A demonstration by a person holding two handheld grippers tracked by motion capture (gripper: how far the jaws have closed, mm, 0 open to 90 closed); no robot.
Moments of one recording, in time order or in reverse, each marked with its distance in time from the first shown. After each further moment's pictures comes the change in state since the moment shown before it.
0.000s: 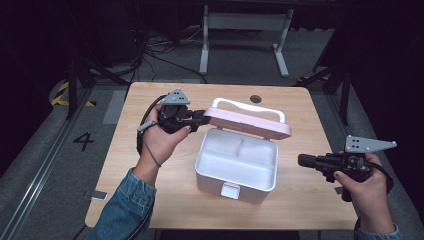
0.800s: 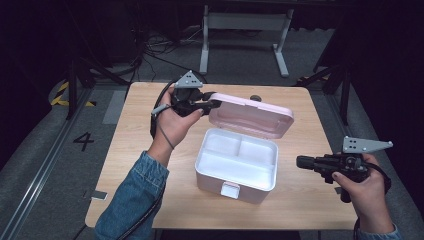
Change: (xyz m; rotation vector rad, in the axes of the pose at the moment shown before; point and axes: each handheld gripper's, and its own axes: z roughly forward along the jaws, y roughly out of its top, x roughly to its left) left arm 0.016 0.036 0.029 -0.061 0.010 0.037; right arm -0.002 -0.004 0.003 0.015 0.017 0.017
